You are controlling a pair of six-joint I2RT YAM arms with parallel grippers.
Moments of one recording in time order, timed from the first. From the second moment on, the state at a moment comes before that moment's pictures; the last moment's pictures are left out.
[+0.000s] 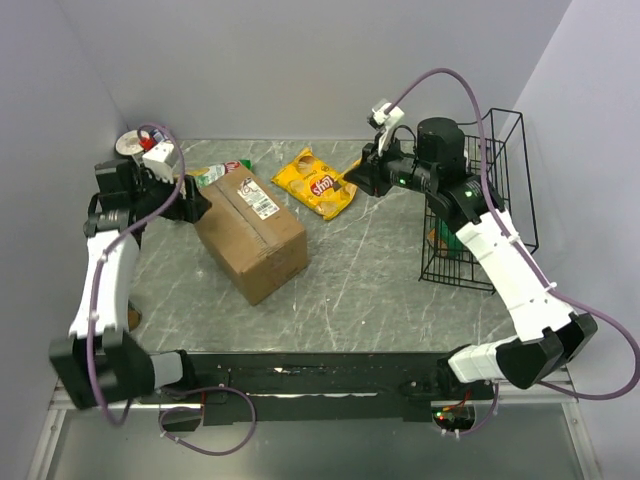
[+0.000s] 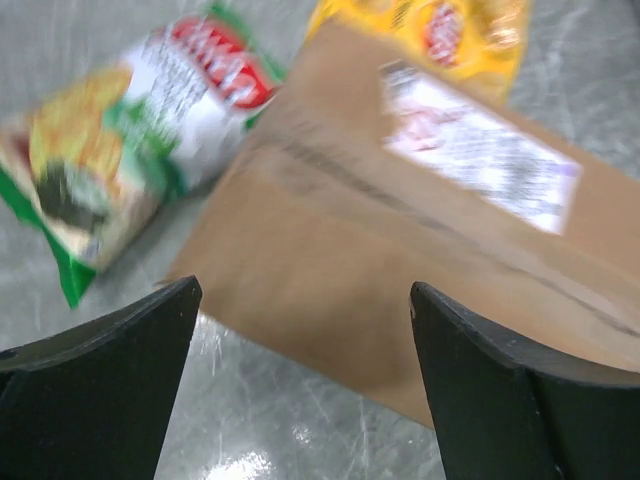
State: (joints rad) left arm 0.18 1.20 1.14 -0.46 0.63 0.19; right arm 0.45 1.35 1.59 -0.55 -0.45 -0.09
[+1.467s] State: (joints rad) left arm 0.08 1.30 0.93 -0.25 0.78 -0.18; right arm 0.85 1.70 1.70 -0.29 -0.07 -0.18
